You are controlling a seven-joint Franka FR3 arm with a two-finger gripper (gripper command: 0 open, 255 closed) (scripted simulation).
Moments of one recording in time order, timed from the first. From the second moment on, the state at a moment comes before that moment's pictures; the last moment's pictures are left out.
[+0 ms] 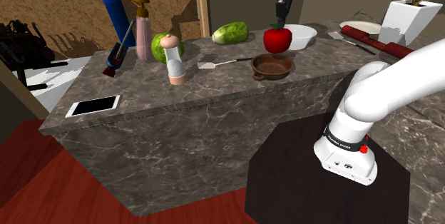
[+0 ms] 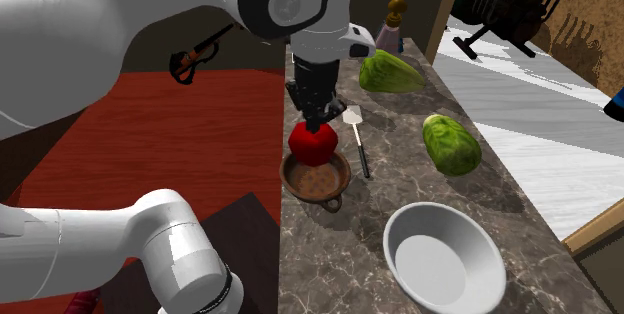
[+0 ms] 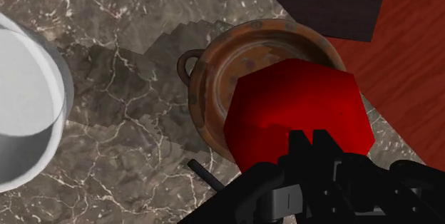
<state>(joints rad) 0.00 -0.69 -0.06 -2.20 0.02 1.49 -0.24</state>
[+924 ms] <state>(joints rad) -0.01 -0.73 -0.06 -2.38 0.01 1.63 -0.25</state>
